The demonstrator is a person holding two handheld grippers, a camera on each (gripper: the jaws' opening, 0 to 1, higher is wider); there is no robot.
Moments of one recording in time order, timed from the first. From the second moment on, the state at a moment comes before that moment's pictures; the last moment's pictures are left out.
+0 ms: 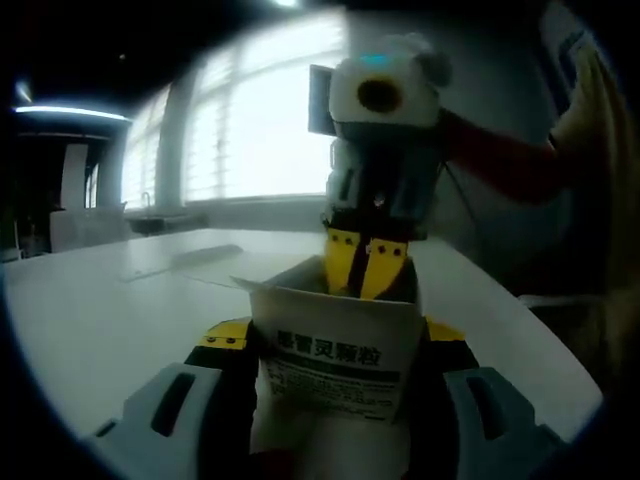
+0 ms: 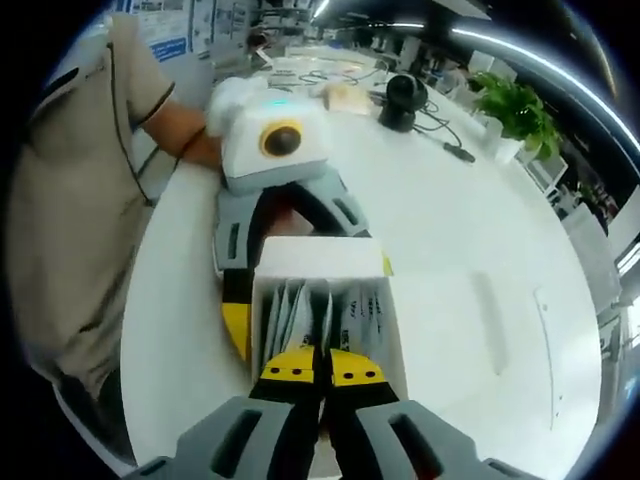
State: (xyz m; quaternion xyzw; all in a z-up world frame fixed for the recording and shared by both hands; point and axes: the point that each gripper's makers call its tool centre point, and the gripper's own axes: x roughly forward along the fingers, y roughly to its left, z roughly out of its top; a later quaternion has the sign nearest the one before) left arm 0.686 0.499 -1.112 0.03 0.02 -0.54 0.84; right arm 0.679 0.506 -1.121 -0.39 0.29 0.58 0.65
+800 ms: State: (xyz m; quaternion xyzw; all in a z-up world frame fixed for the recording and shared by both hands) left arm 0.685 0.498 -1.112 0.03 0.03 -0.54 0.84; right arm 0.678 0.508 -1.124 -0.39 0.27 0.58 0.66
